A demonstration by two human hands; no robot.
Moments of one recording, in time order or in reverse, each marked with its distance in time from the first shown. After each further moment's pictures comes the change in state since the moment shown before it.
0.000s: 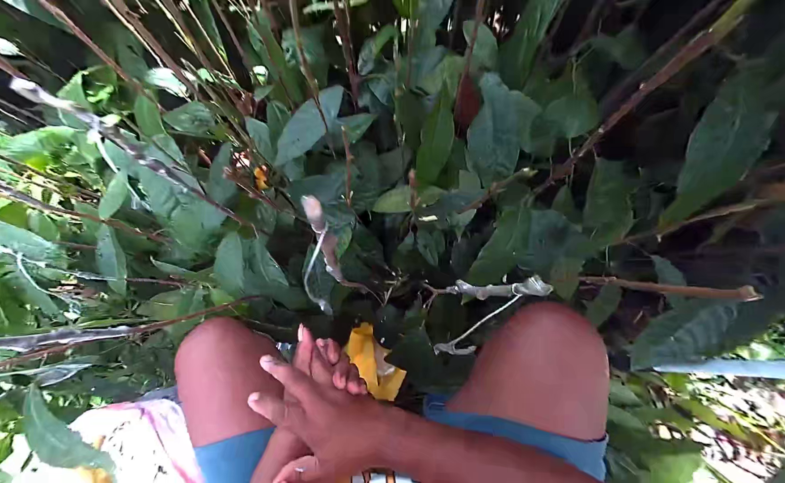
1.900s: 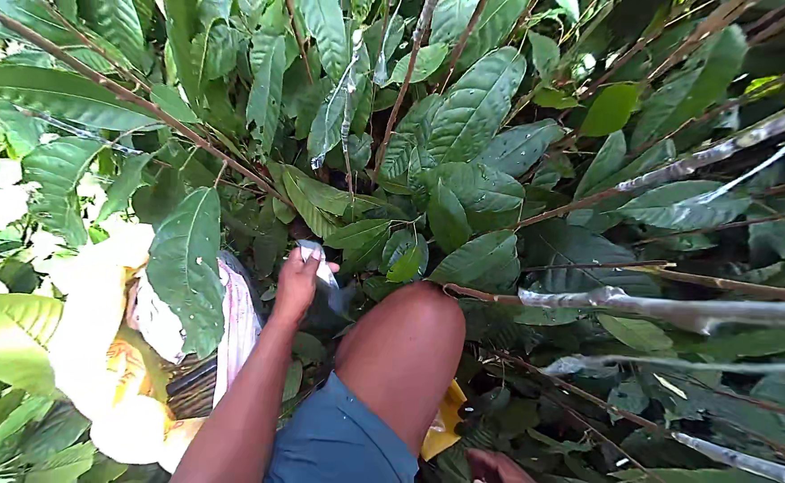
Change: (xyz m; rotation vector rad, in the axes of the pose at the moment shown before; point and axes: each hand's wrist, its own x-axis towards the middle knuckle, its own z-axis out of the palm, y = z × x) left_hand 0.089 0.168 -0.245 0.662 0.612 0.427; right_hand -0.041 0.019 -0.068 0.176 -0.437 0.891
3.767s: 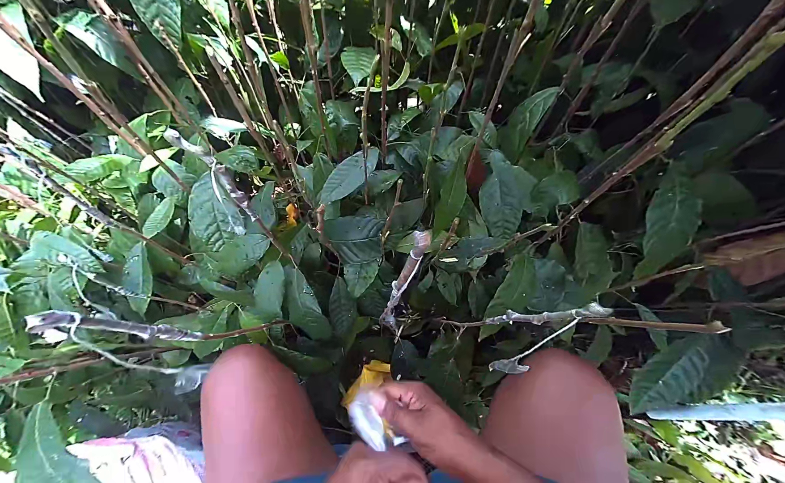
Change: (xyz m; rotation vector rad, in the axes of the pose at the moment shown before) left_hand -0.250 0.080 0.103 0.297 -1.325 0.520; right_hand -0.003 -0.040 0.001 0.701 0.243 -0.341
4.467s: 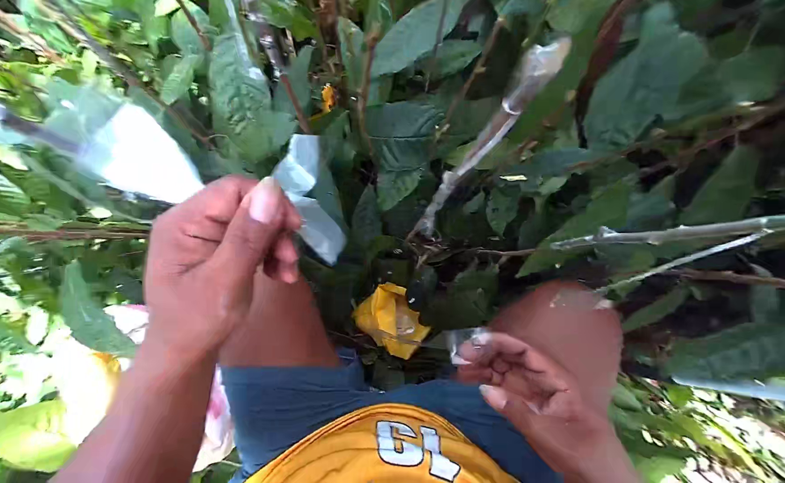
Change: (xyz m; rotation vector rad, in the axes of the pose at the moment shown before) left_hand 0.028 0.074 -0.127 0.150 0.488 0.156; right_hand -0.093 0.016 -0.043 0.132 0.154 -0.320
